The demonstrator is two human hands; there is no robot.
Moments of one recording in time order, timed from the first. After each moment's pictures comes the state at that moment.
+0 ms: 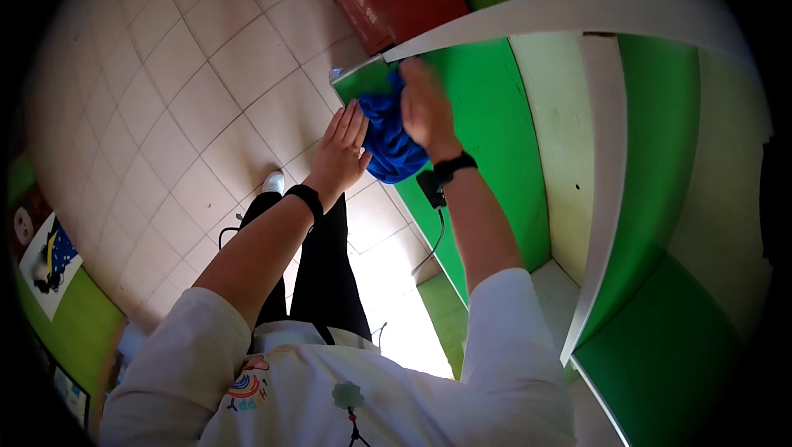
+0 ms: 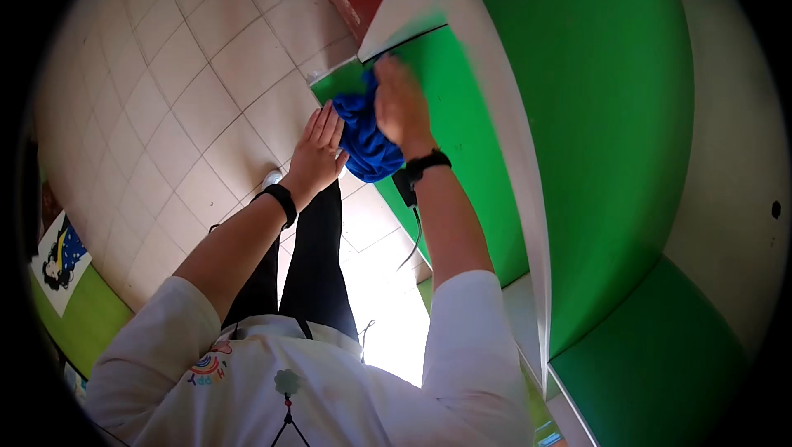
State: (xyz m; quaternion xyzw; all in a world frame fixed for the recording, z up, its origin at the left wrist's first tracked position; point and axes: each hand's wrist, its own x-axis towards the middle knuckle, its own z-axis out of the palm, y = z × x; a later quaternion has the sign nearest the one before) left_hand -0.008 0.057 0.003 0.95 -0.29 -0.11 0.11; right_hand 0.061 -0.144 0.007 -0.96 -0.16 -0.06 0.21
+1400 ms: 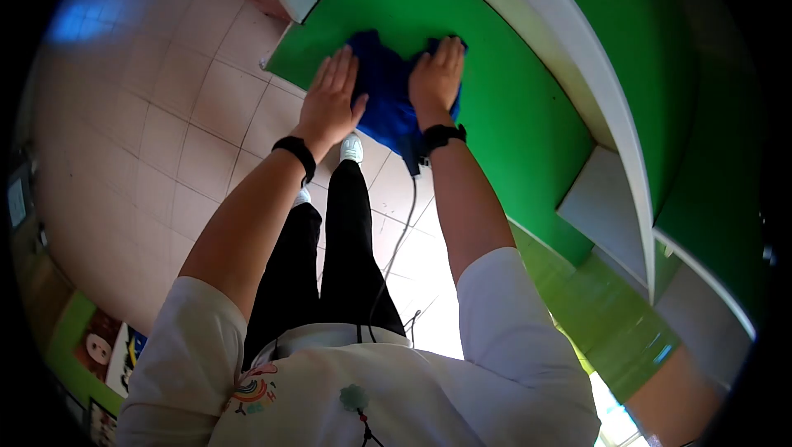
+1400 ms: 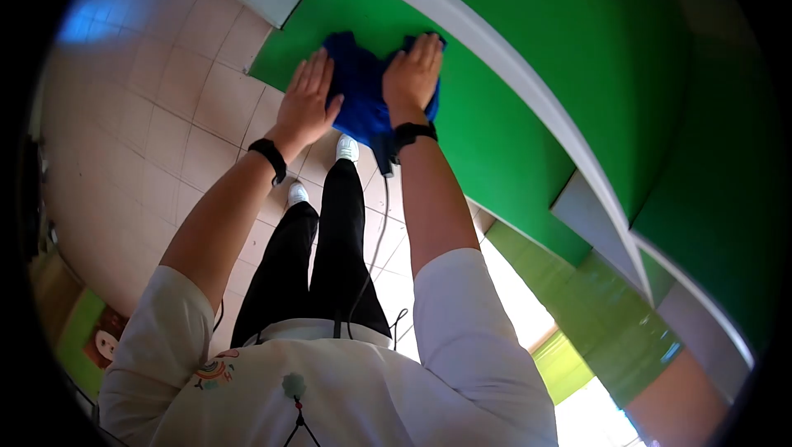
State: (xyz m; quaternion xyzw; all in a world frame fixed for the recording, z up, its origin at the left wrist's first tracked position) left_hand -0.002 0.005 -0.001 0.87 -0.47 -0.05 0.15; right_hand -0.070 -0.189 -0.025 -0.93 0.34 -0.10 0.04
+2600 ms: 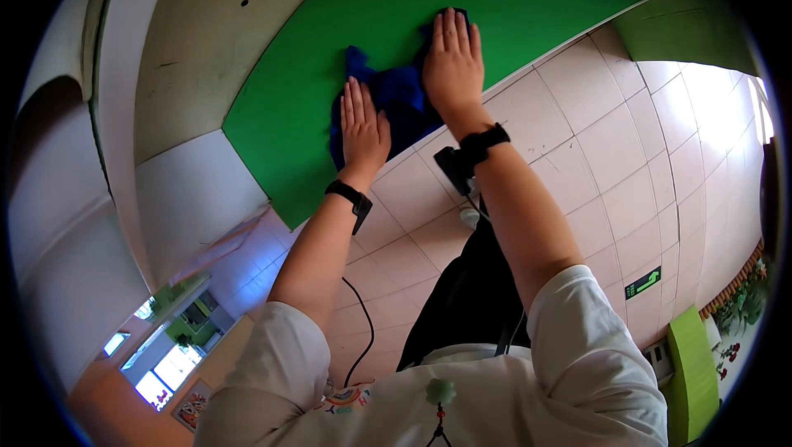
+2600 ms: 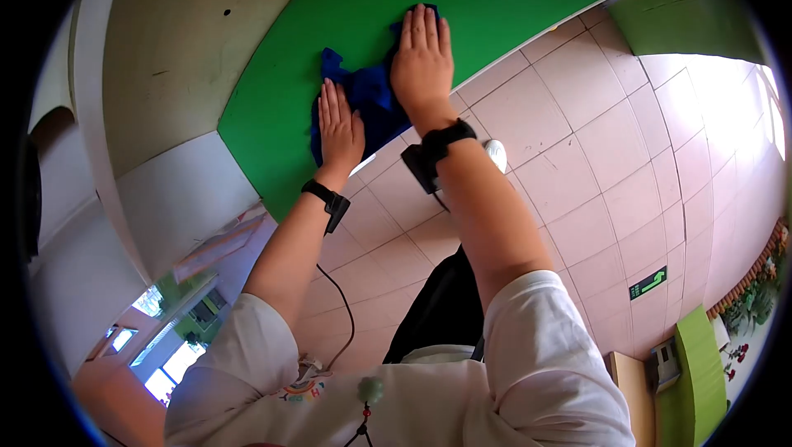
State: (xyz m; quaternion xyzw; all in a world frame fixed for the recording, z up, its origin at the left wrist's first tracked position) left_hand -0.119 -0.140 -0.024 0.63 -0.78 -0.04 0.03; right_hand -0.306 -0.218 -0.024 -0.69 0.68 -0.25 0.05
